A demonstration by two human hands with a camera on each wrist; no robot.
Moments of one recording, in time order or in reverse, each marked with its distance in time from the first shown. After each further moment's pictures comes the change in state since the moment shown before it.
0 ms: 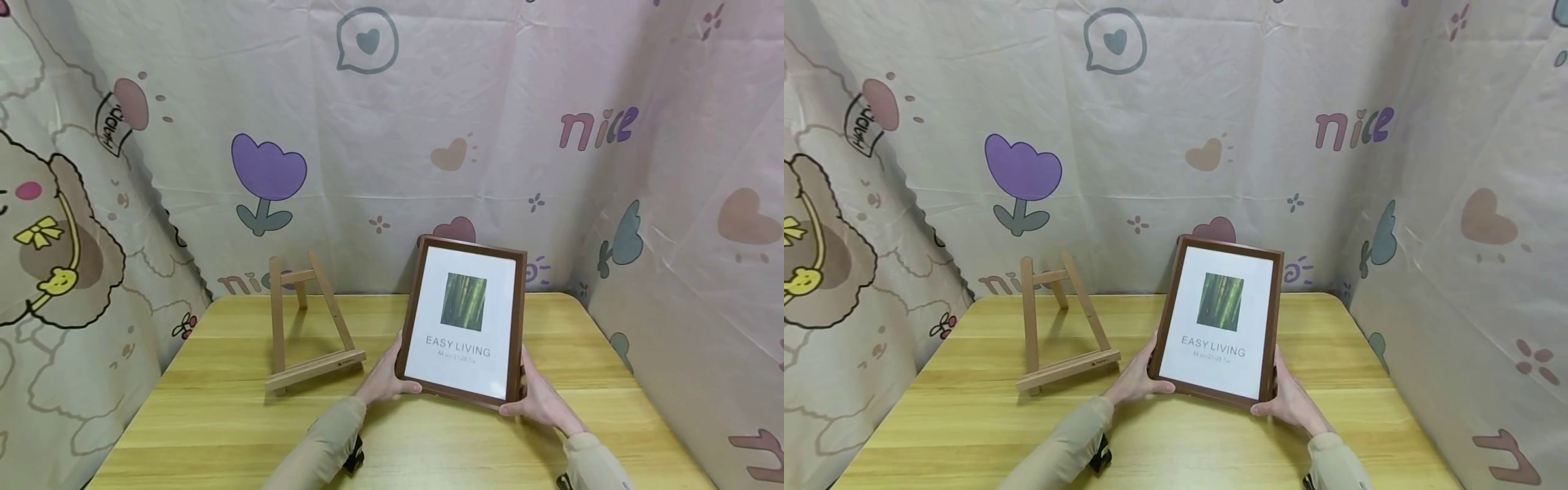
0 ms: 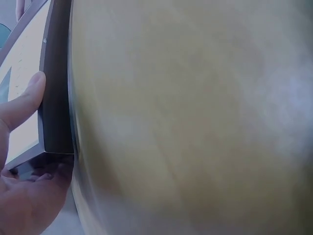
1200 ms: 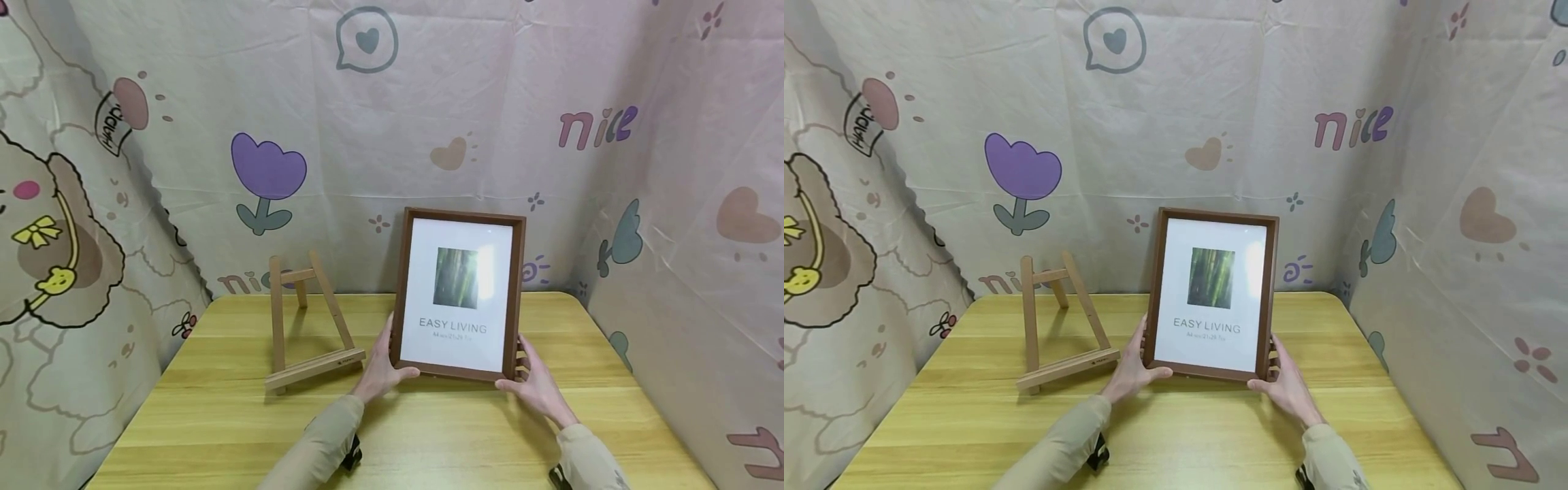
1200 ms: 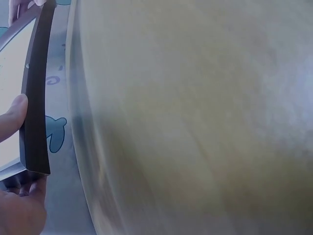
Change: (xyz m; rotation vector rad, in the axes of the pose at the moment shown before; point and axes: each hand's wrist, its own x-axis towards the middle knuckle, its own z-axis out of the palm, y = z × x) left_hand 0.002 0.010 -0.005 -0.057 0.245 0.121; right_hand 0.013 -0.003 0.001 0.132 0.176 -0.102
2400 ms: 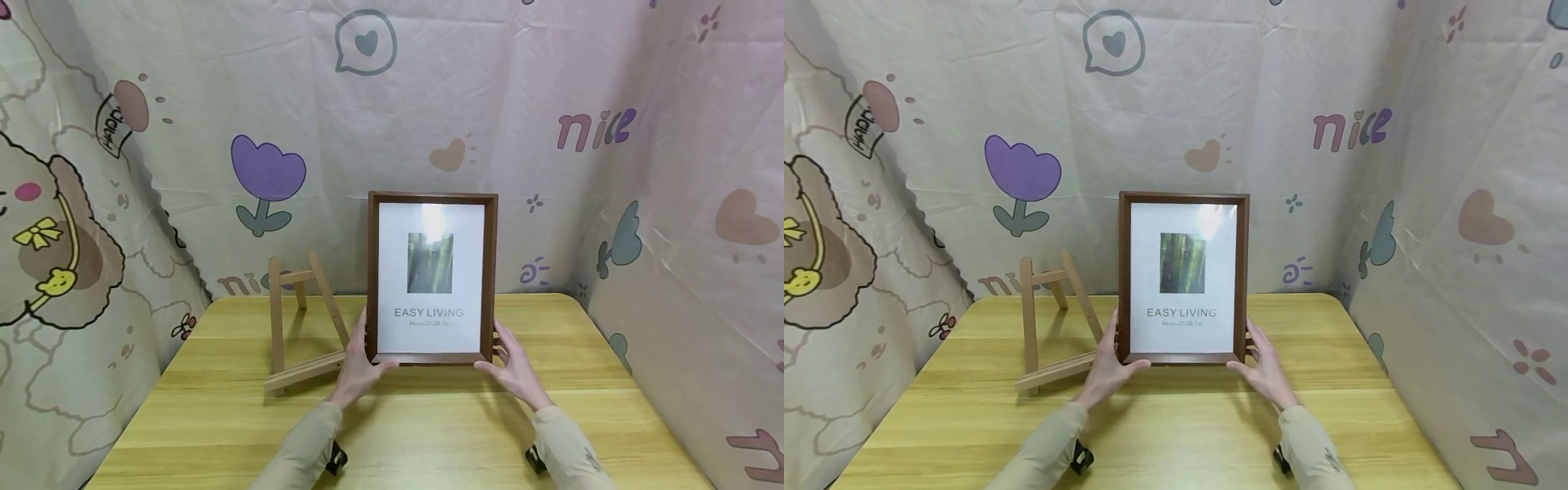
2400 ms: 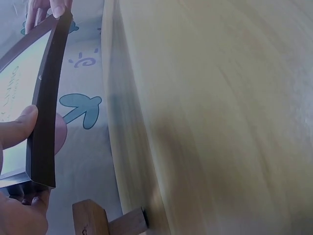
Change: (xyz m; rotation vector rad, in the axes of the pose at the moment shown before) left_hand -0.011 0.017 -0.034 0.098 0.177 -0.006; right_hand 0.026 -0.017 0.026 0.105 0.052 -0.299
